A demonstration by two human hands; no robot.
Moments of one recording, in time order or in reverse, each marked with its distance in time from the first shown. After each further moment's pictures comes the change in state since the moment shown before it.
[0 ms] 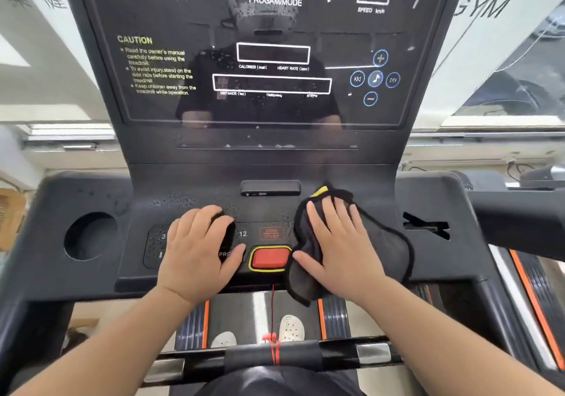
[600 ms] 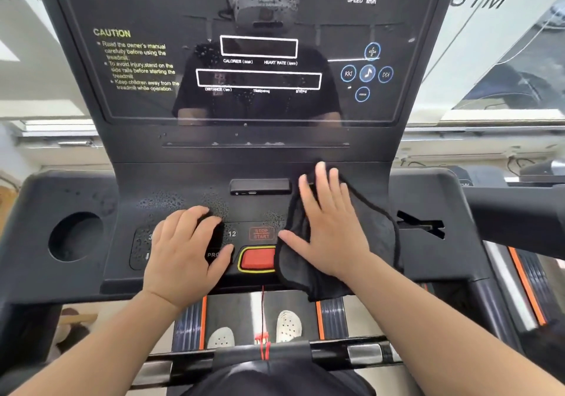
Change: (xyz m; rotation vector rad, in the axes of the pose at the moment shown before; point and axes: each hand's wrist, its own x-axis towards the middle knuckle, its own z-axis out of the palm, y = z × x) left_hand 0.000 0.004 0.000 0.022 0.045 -0.019; right_hand 0.031 0.007 -0.008 0.134 0.097 0.012
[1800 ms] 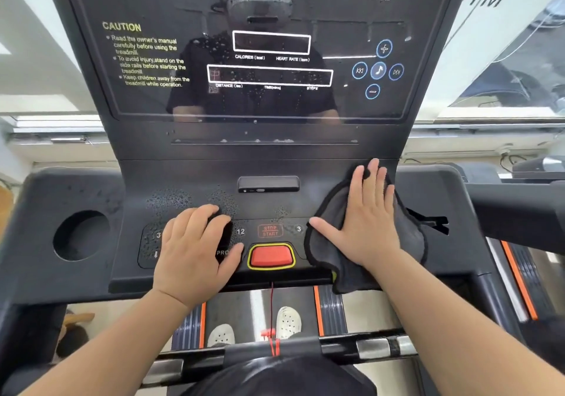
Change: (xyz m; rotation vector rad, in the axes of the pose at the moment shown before) left_hand -0.001 -0.004 0.002 -0.040 0.007 0.028; right_hand -0.007 0.027 -0.005 -0.043 -0.030 0.295
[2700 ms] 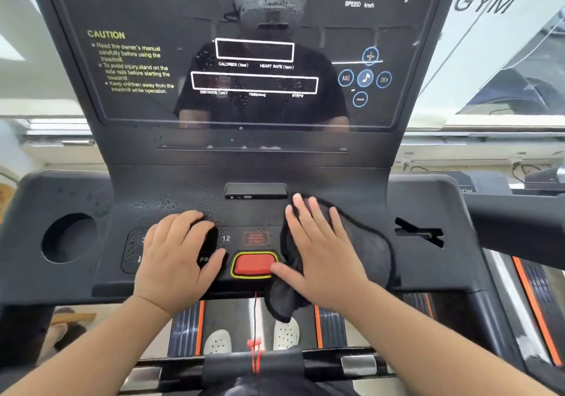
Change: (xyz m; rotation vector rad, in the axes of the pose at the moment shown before) left_hand 0.001 0.006 -0.004 0.025 -0.018 -0.046; right_hand -0.029 -0.026 0.007 -0.039 -0.099 -0.416
